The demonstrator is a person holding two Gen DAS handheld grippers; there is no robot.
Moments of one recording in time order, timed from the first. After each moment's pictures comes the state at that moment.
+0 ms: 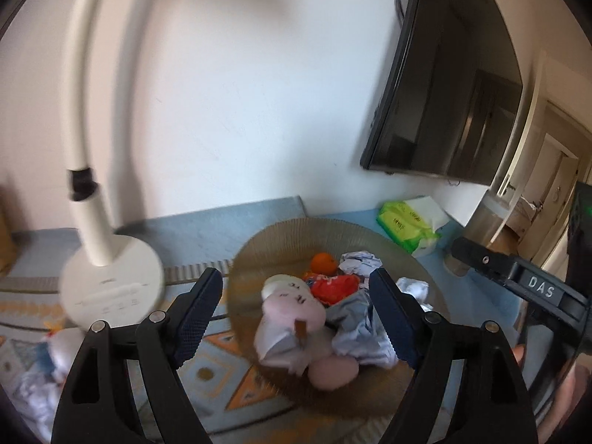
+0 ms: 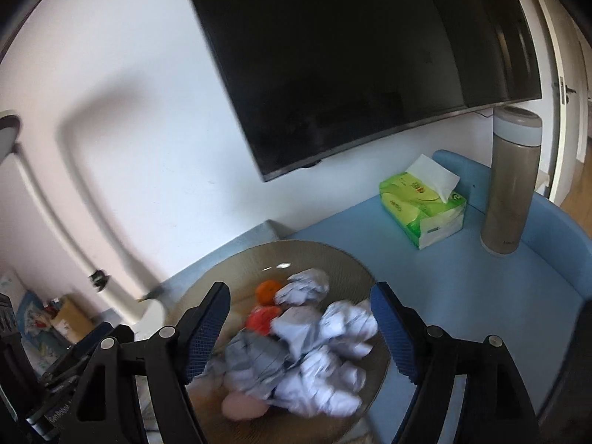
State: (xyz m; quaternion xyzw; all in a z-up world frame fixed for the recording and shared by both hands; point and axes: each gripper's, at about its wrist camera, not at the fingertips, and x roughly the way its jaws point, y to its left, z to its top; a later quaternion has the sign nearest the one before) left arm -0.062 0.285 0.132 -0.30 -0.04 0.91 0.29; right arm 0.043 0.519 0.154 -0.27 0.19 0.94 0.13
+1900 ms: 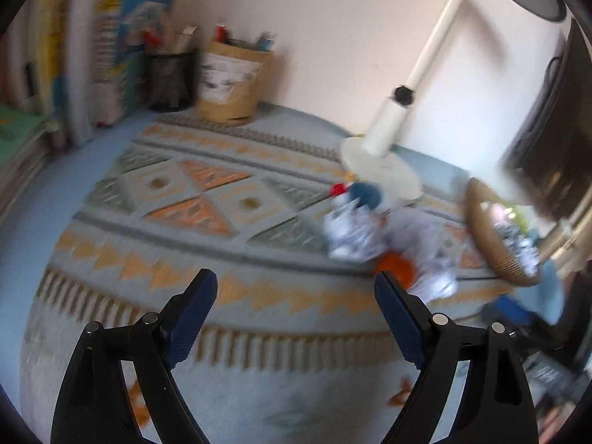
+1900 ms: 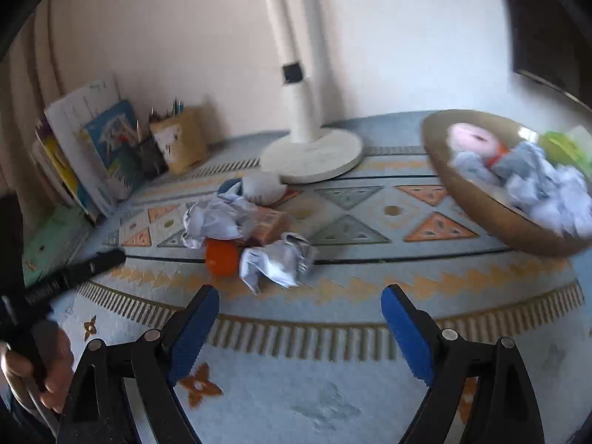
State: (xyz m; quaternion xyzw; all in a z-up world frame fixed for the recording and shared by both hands) left arm -0.002 -0.014 0.045 -0.40 -0.13 0.90 0.11; right arm 0.047 0.234 0.052 -0.39 0.05 0.92 -0.06
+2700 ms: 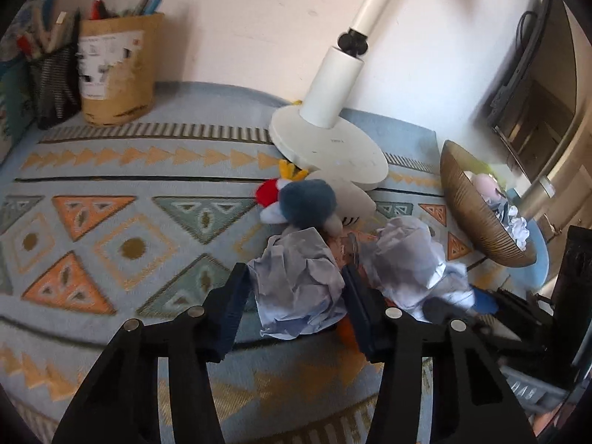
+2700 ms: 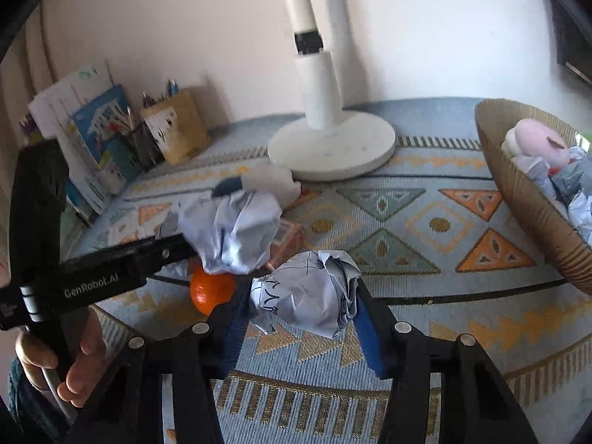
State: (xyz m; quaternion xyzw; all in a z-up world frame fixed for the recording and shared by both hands) left arm -0.065 0.044 0.021 -0.42 -0.09 0.88 0.20; right arm 0.009 0.236 0.024 -0.39 0.08 0.91 -0.09
